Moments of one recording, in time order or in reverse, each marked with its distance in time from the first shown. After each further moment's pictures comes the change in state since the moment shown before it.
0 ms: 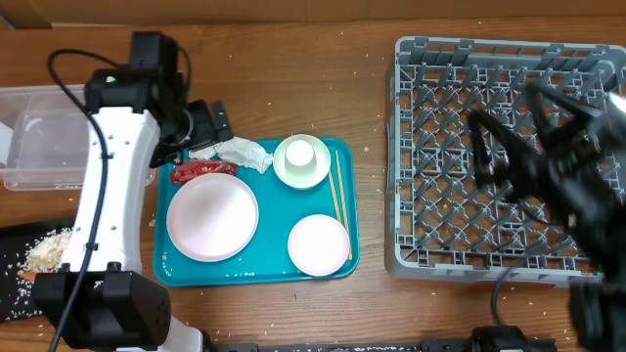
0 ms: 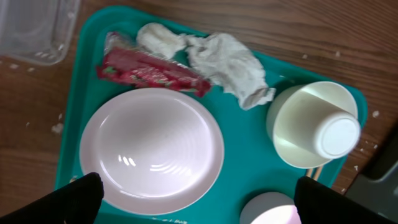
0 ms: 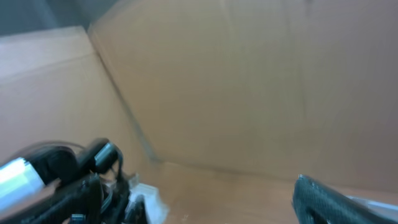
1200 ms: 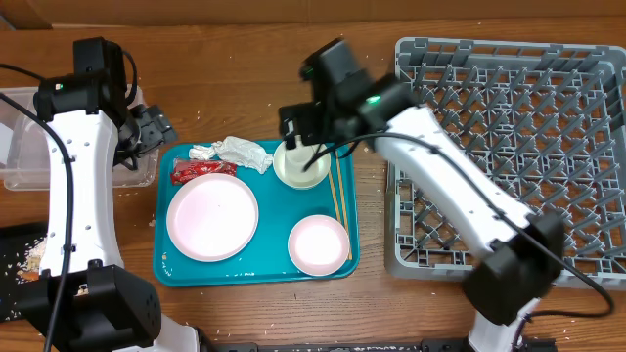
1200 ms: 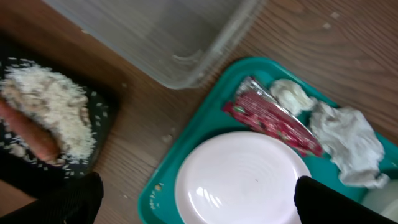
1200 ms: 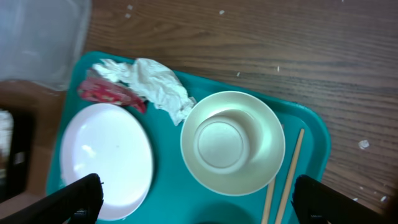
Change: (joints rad) left arm 0.172 0.002 0.000 -0.004 -0.280 -0.071; right arm 0.603 1.096 0.614 -0.655 0.417 0.013
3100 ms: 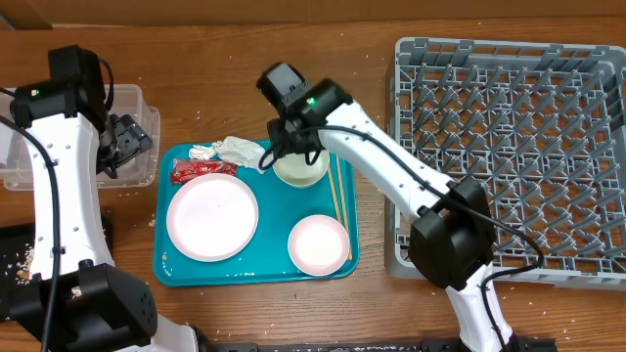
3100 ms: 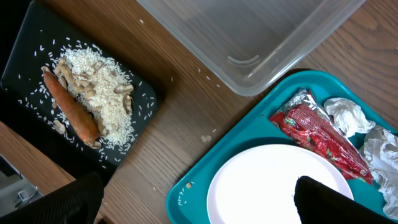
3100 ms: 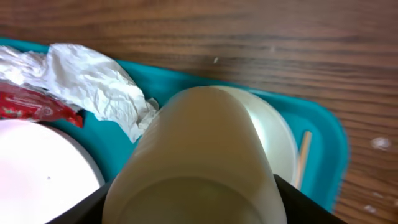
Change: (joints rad) left arm 0.078 0.000 0.000 -0.049 -0.083 -0.041; right arm 0.078 0.285 0.245 -0.151 0.178 0.077
